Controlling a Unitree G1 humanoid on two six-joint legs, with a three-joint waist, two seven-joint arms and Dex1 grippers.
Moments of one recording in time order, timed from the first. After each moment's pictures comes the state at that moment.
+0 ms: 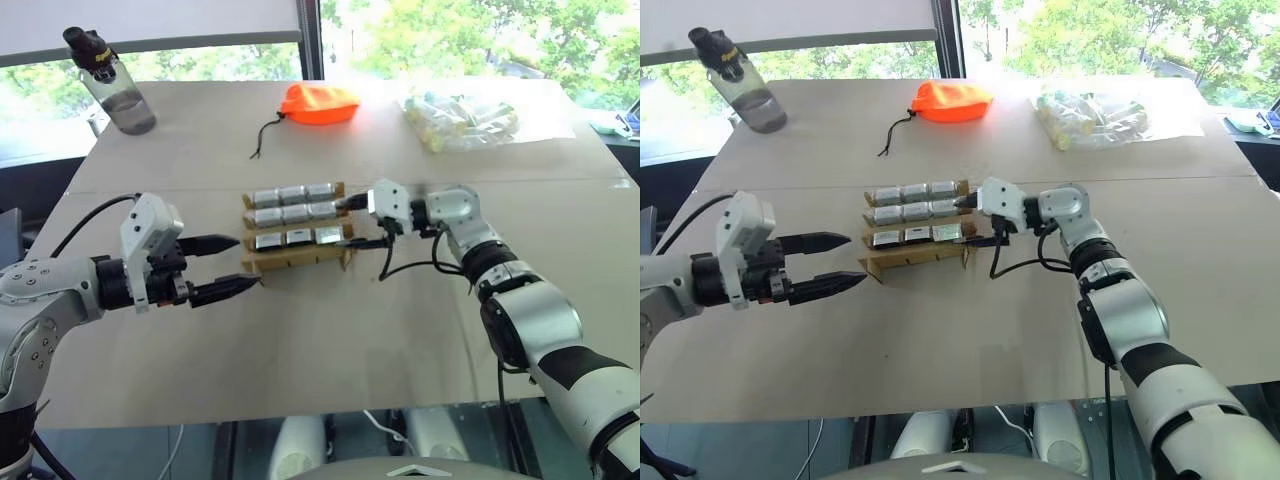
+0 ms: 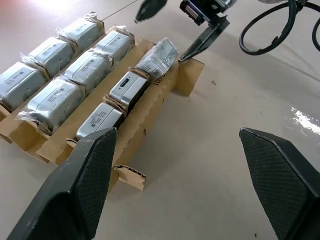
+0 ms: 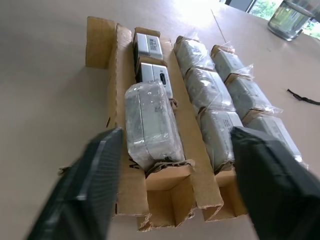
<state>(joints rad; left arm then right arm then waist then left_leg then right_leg) -0.03 1.01 0.42 -0.41 -0.71 0.78 -1.05 -1.10 -0.14 0.13 1.20 -0.06 -0.61 1.27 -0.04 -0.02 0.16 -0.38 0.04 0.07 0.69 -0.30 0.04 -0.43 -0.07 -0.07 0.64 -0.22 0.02</state>
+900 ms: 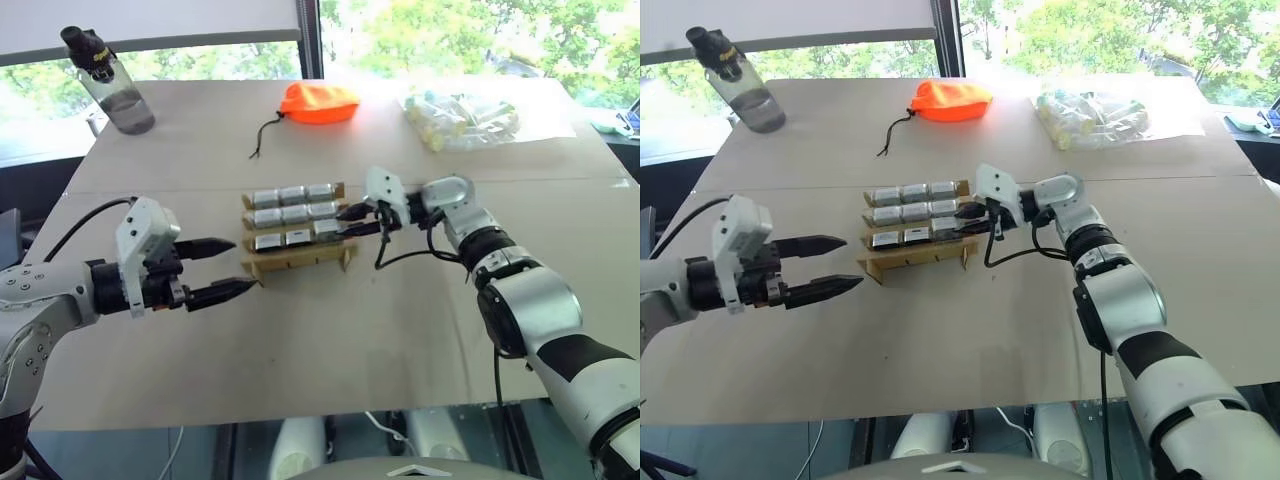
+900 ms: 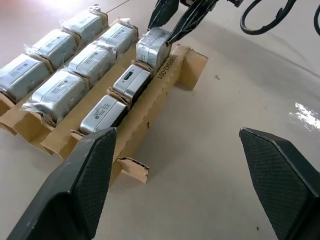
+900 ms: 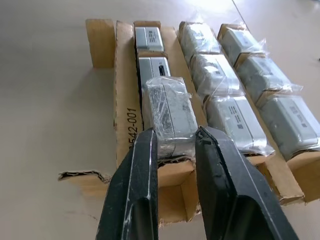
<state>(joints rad) 0.01 1.02 0.45 -0.42 -0.71 0.77 -1.04 -1.19 -0.13 0.13 1.26 -0.07 -0.39 1.34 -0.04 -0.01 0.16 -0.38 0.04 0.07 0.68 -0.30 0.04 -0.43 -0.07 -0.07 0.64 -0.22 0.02</state>
